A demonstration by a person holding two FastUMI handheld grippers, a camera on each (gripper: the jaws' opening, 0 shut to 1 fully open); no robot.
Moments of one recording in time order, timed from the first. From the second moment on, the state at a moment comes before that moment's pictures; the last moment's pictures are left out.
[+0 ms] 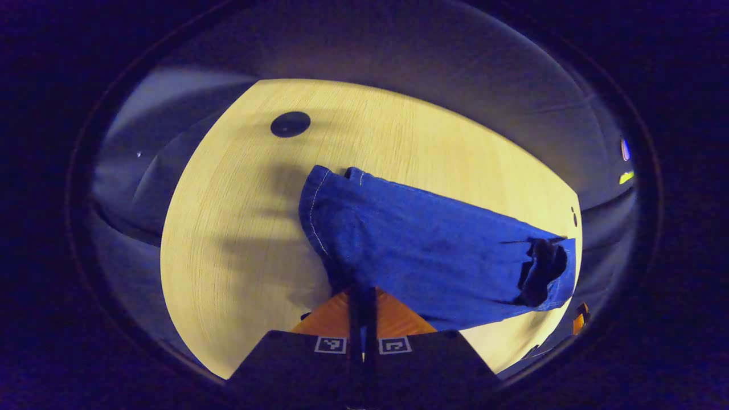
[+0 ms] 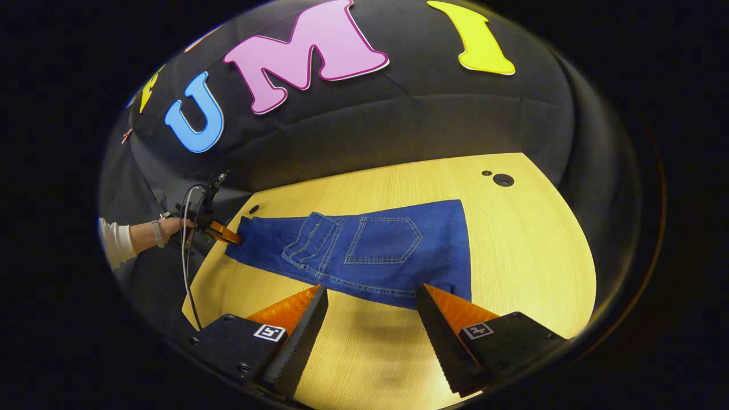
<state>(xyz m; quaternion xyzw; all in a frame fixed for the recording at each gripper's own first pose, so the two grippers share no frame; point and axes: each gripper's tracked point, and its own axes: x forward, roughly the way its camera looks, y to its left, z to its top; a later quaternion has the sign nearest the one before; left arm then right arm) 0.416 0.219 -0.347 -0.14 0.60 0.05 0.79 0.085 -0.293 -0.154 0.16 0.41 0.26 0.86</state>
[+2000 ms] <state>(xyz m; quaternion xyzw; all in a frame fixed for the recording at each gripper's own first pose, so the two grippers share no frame) 0.343 -0.225 -0.196 -0.08 0.33 -0.20 0.92 0.049 -0.437 -0.033 0.09 0.24 0.22 0.94</state>
